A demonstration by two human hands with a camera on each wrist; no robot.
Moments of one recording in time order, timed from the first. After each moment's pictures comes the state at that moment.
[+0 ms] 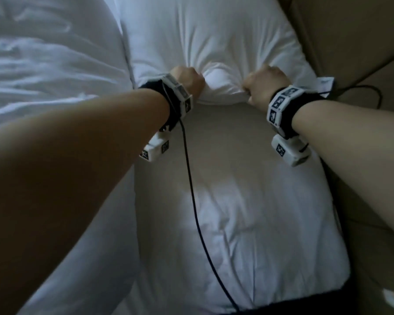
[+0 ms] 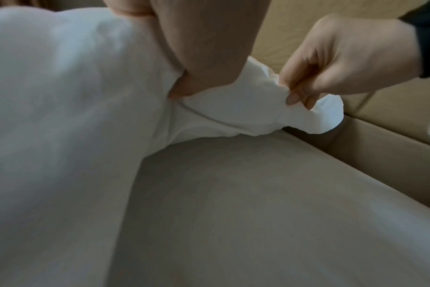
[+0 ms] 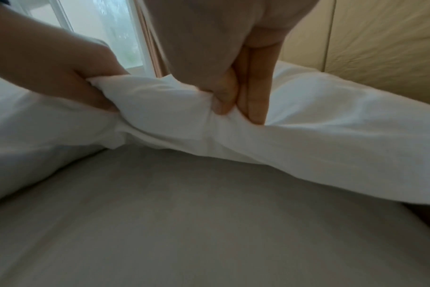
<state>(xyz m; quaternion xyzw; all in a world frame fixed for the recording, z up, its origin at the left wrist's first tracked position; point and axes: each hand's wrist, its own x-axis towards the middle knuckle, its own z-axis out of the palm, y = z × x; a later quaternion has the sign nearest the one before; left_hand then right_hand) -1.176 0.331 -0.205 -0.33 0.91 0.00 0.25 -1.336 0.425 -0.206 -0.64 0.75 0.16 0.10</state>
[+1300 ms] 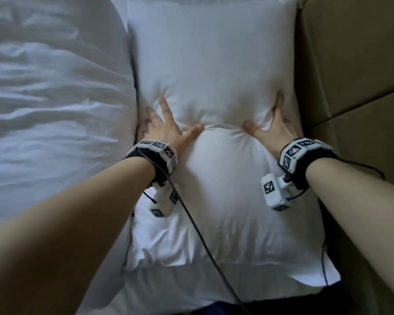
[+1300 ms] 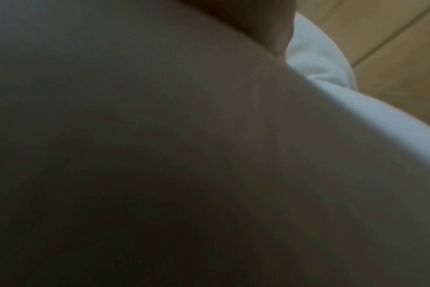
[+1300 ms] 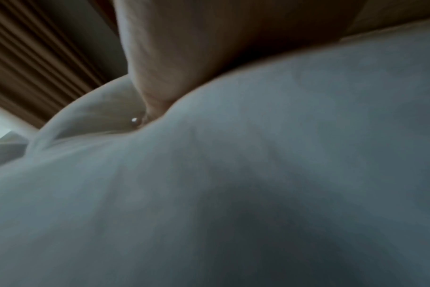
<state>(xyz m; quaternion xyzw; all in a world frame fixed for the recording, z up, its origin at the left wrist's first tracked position) -1.111 0.386 -0.251 -0.64 0.72 0.25 0.10 -1.351 0.492 -0.225 -0.33 0.87 -0.09 0.36</state>
